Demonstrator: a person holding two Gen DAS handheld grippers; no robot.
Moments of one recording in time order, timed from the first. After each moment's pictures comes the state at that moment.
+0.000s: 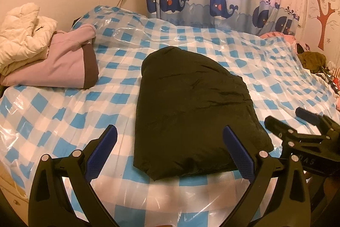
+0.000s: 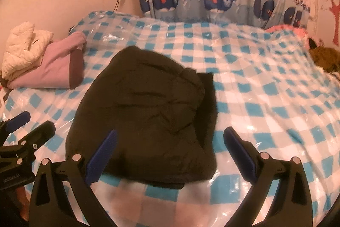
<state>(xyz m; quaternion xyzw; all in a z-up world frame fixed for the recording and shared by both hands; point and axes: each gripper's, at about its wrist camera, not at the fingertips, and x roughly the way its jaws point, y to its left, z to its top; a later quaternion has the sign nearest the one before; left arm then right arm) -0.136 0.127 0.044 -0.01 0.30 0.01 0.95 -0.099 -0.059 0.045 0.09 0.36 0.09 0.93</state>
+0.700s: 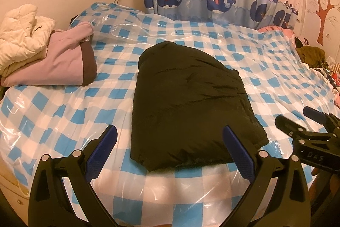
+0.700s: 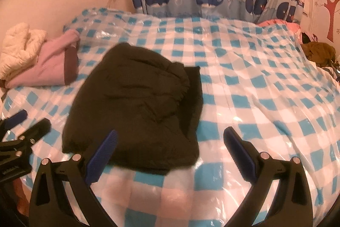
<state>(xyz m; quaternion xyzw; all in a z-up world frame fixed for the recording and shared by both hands) -0.137 0.124 0.045 0.00 0.33 -0.01 0.95 -0.112 -0.083 0.051 0.07 0.39 0.06 0.92</state>
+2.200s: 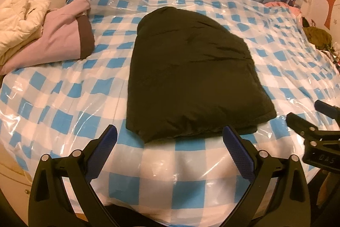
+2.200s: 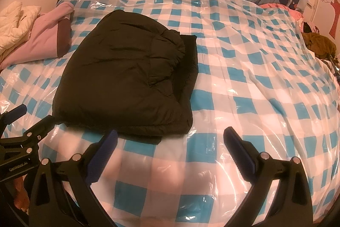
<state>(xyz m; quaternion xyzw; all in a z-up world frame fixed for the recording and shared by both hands) -0.125 0.118 0.021 0.01 0.42 0.00 0.91 -0.115 -0.076 0.032 0.04 0.47 0.06 0.88</state>
